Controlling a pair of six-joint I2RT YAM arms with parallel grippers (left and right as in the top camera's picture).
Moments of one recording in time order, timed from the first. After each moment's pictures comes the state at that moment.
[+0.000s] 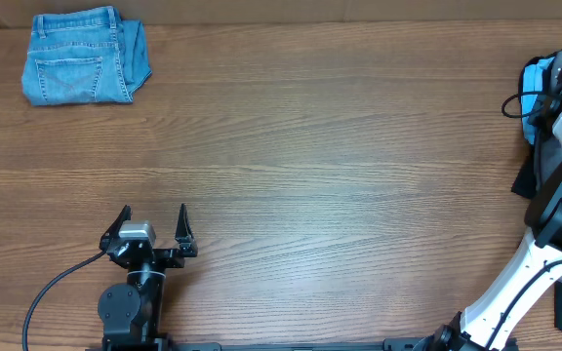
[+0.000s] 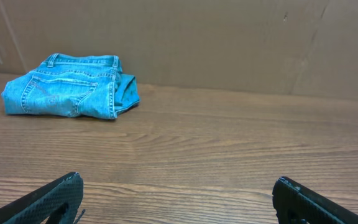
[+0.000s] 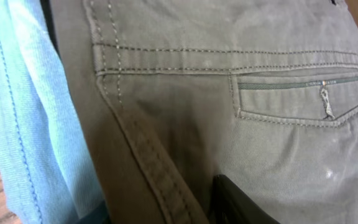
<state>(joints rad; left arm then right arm) 0.04 0.02 0.01 -0.07 0.05 -0.10 -0.50 2.31 1.72 -0.35 0.29 -0.14</state>
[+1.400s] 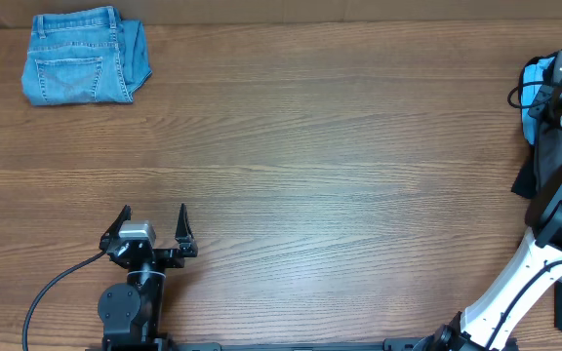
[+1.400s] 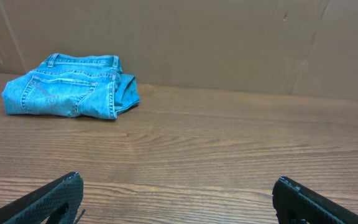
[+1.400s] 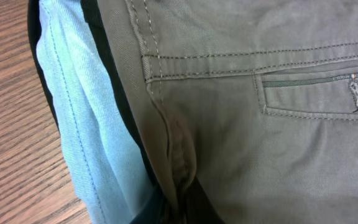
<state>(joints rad) 0.04 0.02 0.01 -0.07 0.05 -0.10 -0.50 2.31 1.82 -0.48 0.17 -0.04</state>
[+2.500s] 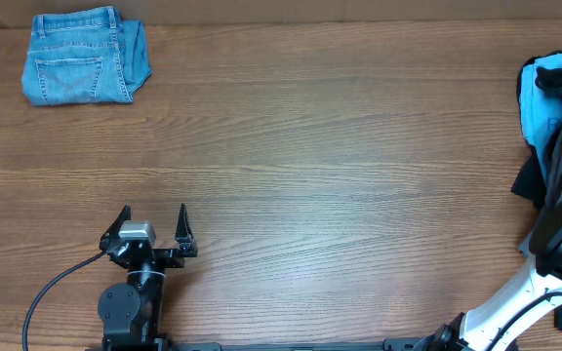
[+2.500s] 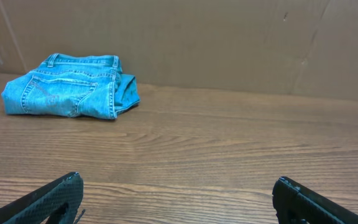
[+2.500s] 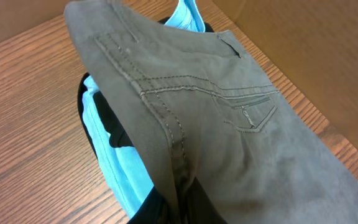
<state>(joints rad) 0.04 0.02 0.01 -0.07 0.05 -0.10 -0.51 2.07 1.82 -0.58 0.17 0.06</state>
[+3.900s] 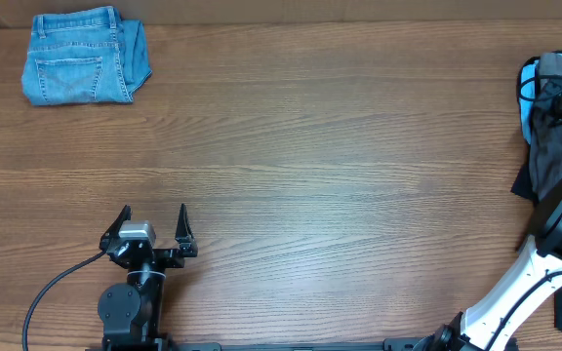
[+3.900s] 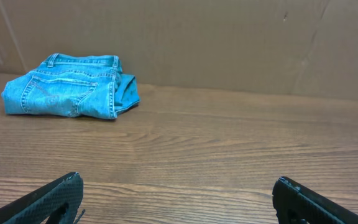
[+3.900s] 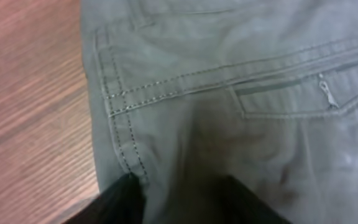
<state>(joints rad) 0.04 0.02 0.01 -0.07 0.05 -0.10 -0.51 2.23 1.82 -0.56 0.06 0.07</state>
